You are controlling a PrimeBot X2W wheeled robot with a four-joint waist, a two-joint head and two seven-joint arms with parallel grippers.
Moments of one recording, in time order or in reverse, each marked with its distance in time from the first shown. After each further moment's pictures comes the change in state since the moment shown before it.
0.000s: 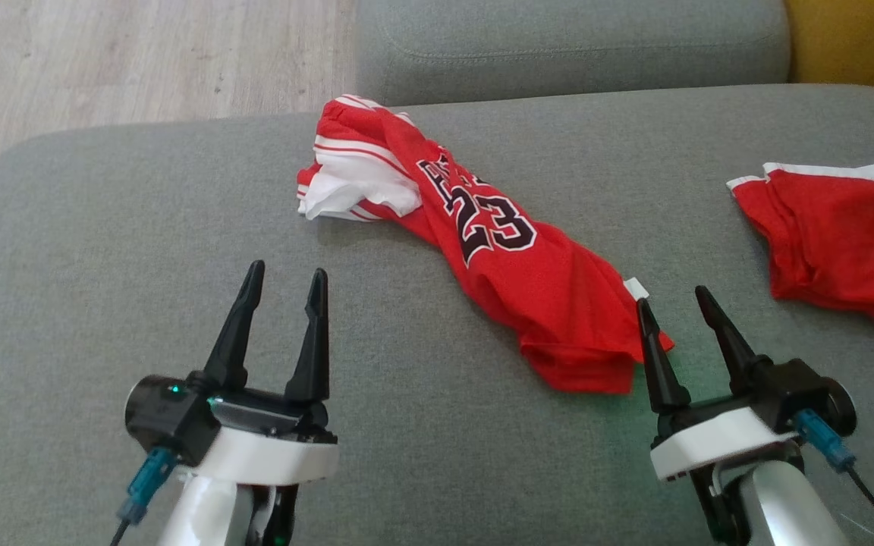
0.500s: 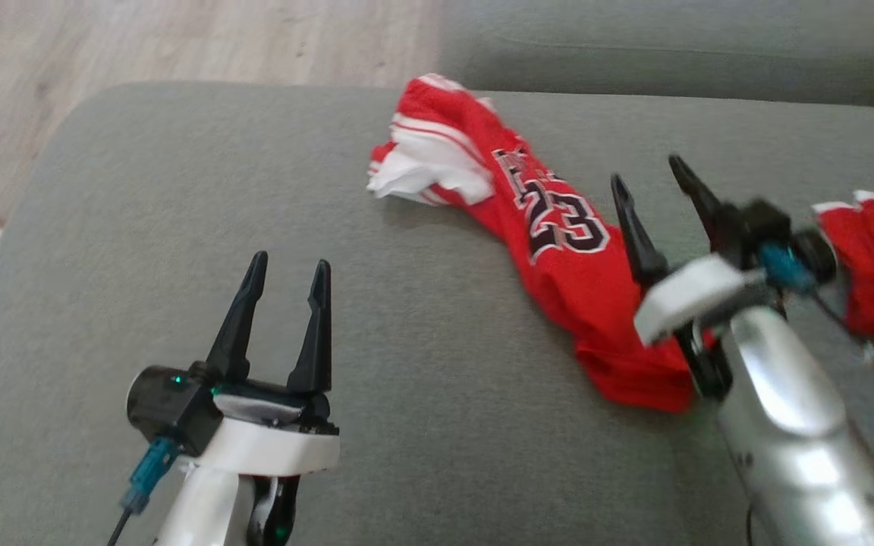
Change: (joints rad) left arm -0.029 0.000 -0.008 0.019 -0.001 0.000 0.000; right arm -0.489 -0.054 0.135 0.437 0.028 0.000 0.003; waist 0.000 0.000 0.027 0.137
